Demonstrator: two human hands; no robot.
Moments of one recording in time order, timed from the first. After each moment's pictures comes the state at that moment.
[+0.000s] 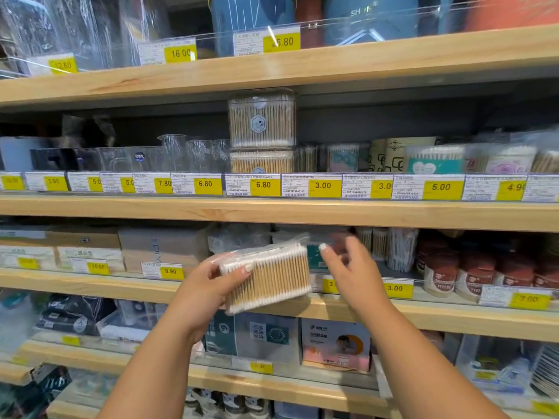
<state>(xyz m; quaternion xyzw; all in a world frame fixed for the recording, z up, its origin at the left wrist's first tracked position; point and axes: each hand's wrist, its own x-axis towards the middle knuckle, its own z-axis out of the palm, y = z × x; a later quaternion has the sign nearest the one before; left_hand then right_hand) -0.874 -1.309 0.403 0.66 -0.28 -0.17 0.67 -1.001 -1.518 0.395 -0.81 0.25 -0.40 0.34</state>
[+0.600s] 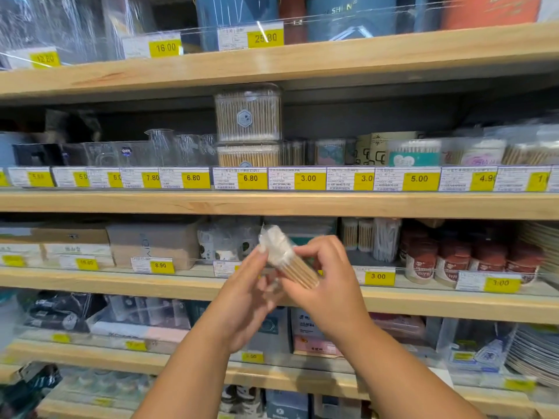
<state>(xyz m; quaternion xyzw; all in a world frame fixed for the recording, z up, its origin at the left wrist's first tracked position) -0.941 -1.341 0.403 0.46 -0.34 -0.35 0.74 -1.032 -1.450 0.397 -0.80 0.05 -0.51 0.30</state>
